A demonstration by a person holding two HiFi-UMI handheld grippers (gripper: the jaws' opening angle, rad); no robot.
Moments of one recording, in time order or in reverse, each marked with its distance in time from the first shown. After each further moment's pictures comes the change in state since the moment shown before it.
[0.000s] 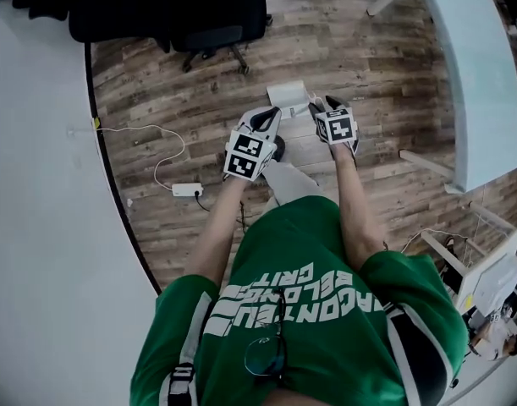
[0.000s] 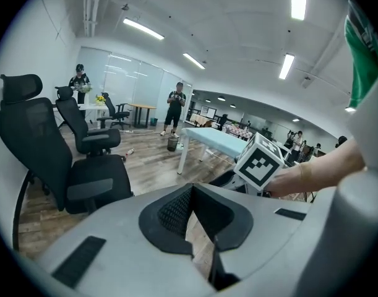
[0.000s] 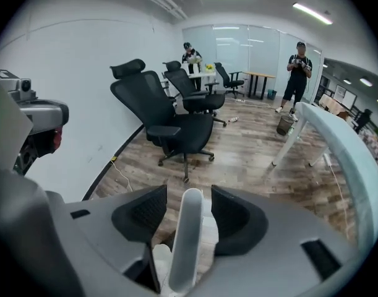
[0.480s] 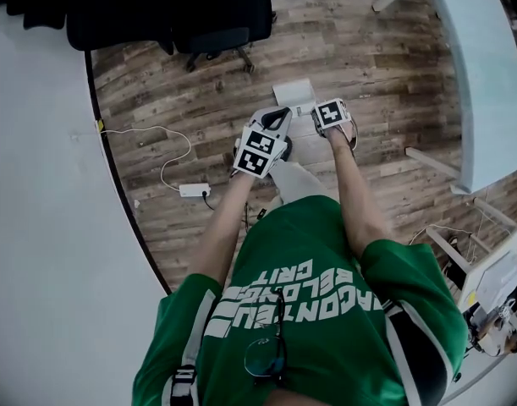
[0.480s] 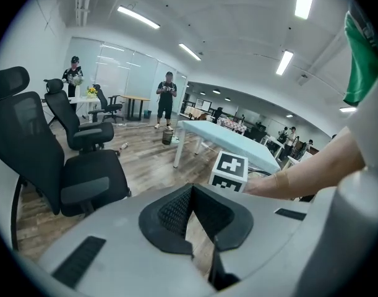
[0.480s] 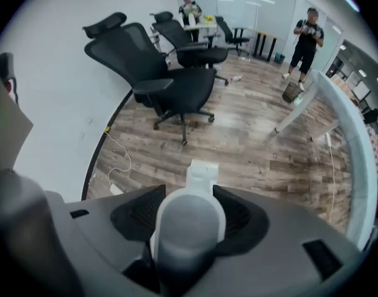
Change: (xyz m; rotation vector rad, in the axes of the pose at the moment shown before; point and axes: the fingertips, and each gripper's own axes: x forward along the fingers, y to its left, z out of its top) left arm 0.026 0.023 0.001 0.016 0.080 -0.074; right arm 0.080 -0.008 -0.051 0.037 0.412 -0.026
